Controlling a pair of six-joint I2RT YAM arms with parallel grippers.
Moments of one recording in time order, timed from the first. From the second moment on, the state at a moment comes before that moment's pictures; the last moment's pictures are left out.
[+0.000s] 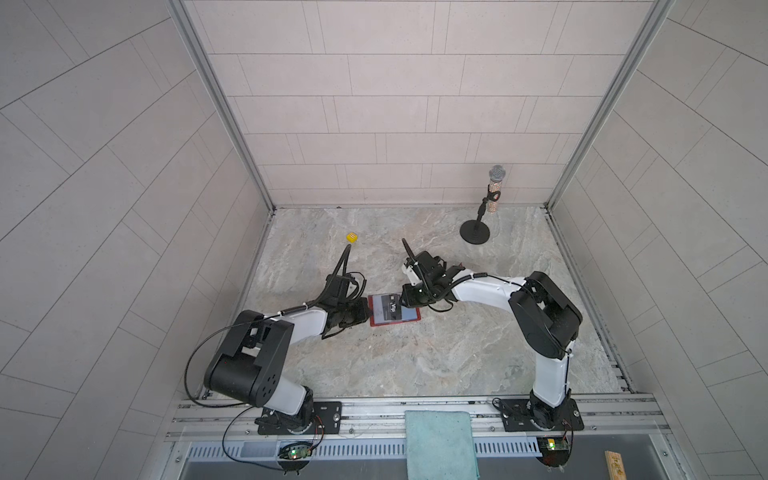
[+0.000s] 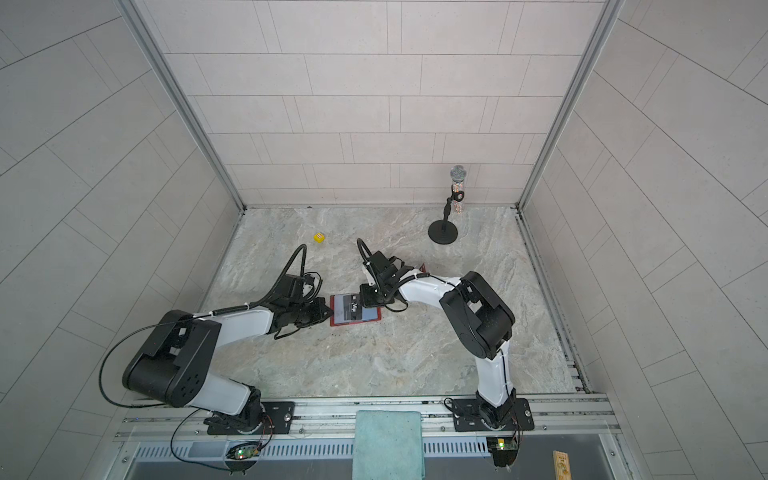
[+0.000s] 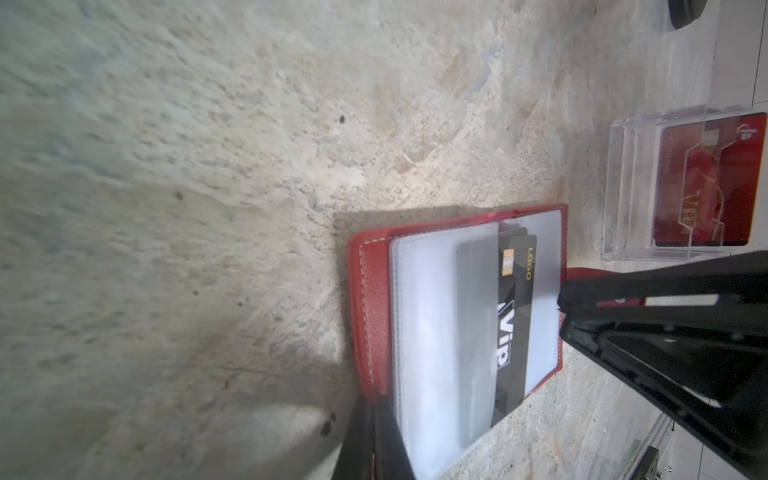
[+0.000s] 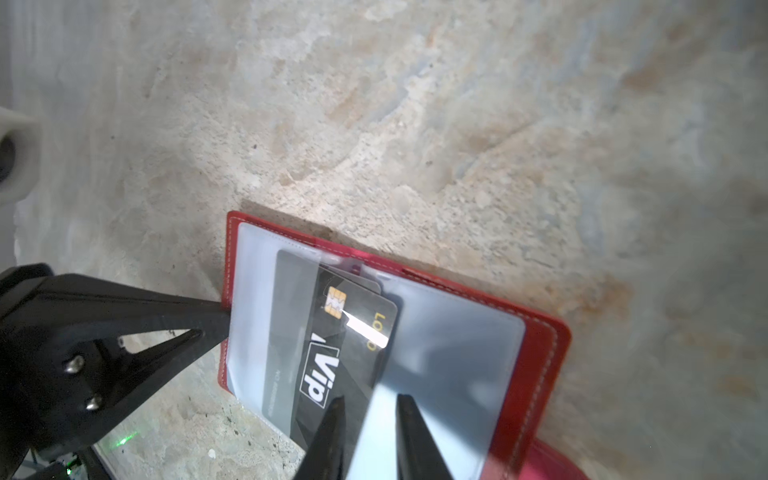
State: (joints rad) left arm -0.30 1.50 0.52 0.00 0.42 -0.55; right arm 0.70 1.92 1.24 -0.36 -0.23 0.53
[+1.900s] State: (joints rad) left arm -0.30 1.50 0.54 -0.04 0.43 -0.55; right arm 0.74 2.00 1.29 -0.33 -0.29 0.55
